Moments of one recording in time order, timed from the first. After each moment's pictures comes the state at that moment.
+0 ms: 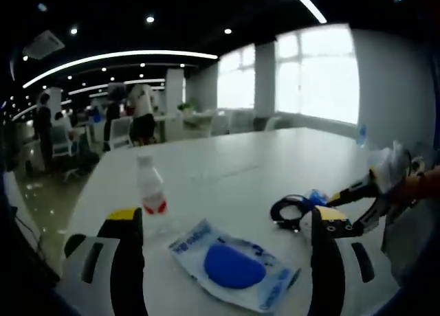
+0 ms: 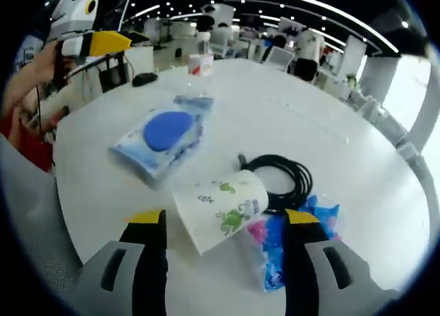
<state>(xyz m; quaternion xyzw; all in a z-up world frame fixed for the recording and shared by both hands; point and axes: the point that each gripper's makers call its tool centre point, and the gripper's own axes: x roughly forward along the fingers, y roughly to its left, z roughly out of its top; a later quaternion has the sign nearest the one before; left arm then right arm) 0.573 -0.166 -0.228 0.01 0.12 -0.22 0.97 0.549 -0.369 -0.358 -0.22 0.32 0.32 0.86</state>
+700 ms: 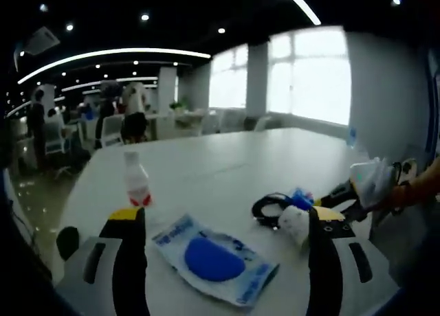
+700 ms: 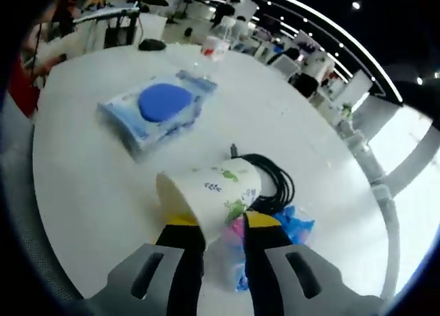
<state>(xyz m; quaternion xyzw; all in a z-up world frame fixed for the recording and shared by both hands) 0.552 -0.182 -0.224 -0.01 0.12 -0.25 0.96 0.558 -0.377 -0.352 -0.39 0.26 0.29 0.84</state>
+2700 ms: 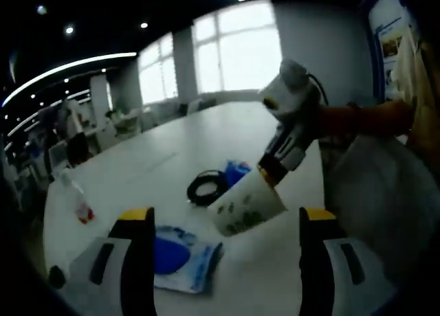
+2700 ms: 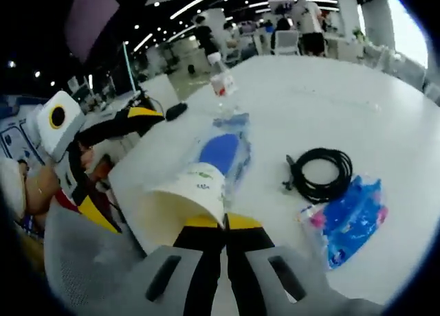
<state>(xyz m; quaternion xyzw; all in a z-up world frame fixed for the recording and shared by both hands) 0.482 -0.261 -0.257 0.13 0.14 -0.44 0.88 0.498 -0.318 -0.304 0.00 0.38 0.42 0.83</state>
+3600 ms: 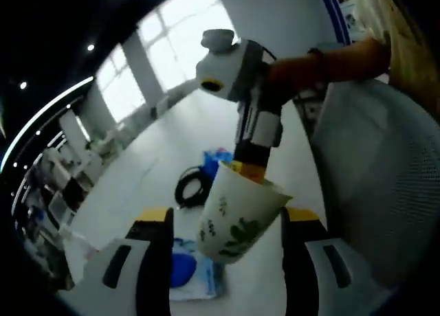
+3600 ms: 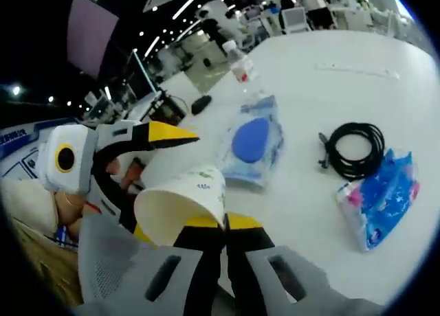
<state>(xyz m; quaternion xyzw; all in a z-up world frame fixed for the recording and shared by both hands) 0.462 -0.287 -0.273 0.33 0.12 -0.49 0.80 0.469 -0.303 -0.304 0.05 0.43 0.46 0.77</state>
